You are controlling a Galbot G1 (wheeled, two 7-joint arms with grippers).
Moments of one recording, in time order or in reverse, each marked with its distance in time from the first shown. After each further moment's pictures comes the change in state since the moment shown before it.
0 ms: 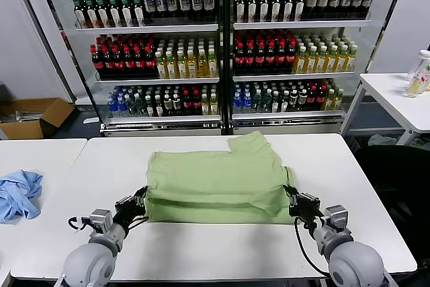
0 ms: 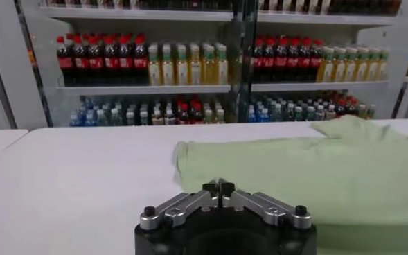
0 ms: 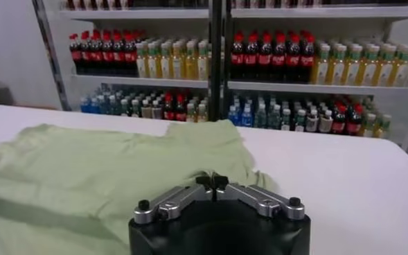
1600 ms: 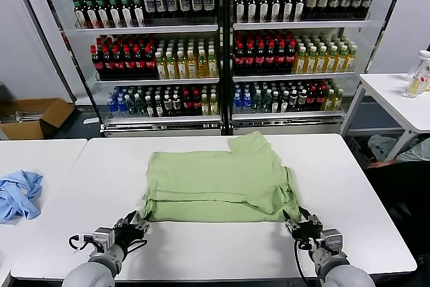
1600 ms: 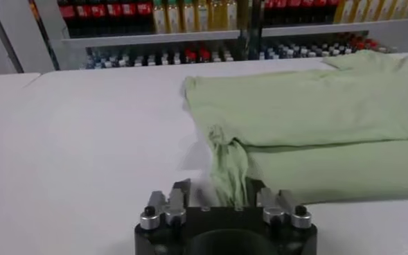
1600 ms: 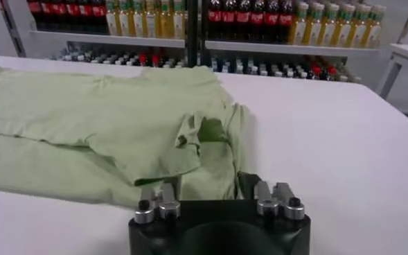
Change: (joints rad) left arm 0.167 -0.004 -0.024 -0.082 0.026 0.123 -0.039; right arm -0.159 0.066 0.035 -0.034 -0.073 0.048 0.036
